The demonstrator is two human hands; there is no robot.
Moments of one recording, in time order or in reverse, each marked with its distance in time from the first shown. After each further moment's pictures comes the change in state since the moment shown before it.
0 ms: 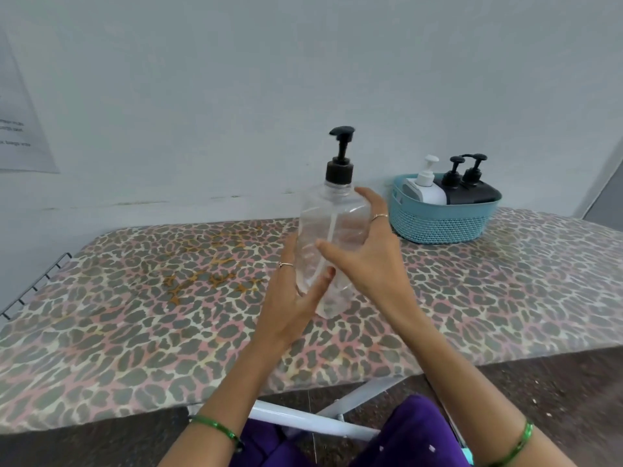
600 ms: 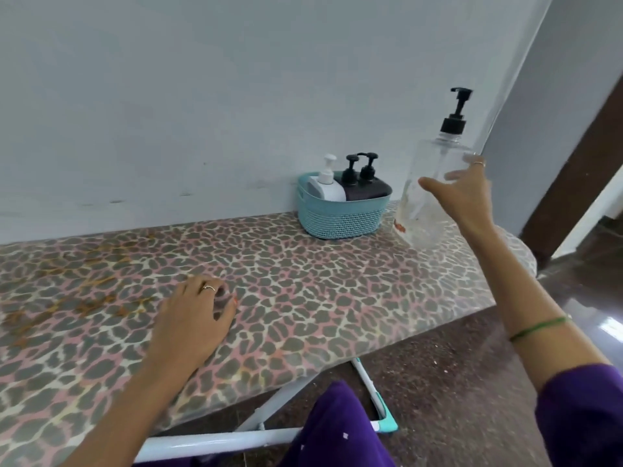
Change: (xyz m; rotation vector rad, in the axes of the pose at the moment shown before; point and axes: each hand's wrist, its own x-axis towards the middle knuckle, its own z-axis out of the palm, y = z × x) left_hand 0.007 -0.013 0.034 0.812 -0.258 -0.104; right_hand 0.080 0.094 -0.246 -0.390 0.534 0.253
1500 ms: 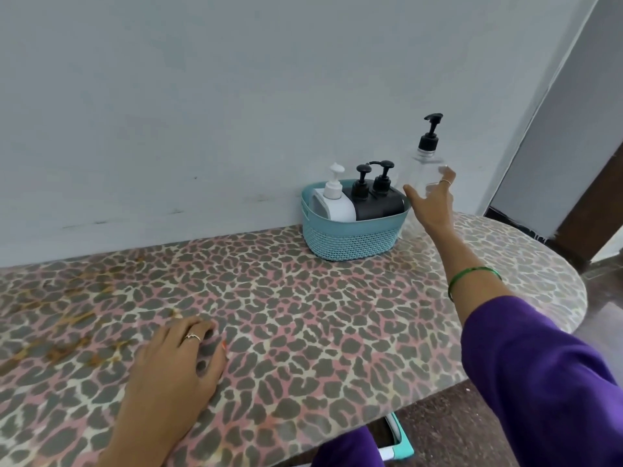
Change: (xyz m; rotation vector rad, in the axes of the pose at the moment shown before) left_hand 0.006 -0.014 0.001 0.041 0.113 0.030; right_hand 0.096 0.063 0.120 0.074 -0.102 0.001
